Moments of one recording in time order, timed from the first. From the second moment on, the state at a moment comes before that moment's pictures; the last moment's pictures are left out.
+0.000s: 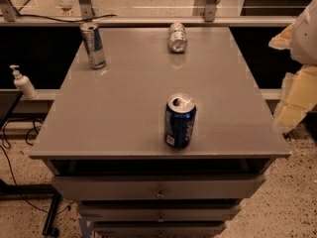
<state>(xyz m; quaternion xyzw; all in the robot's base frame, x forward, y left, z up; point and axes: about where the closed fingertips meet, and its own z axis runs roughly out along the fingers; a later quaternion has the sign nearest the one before) 0.438 -0.217 0.976 -0.60 0.78 -0.03 0.16</state>
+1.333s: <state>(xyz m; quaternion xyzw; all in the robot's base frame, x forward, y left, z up) 0.542 -0.146 0.941 -0.62 0.73 0.01 0.29</state>
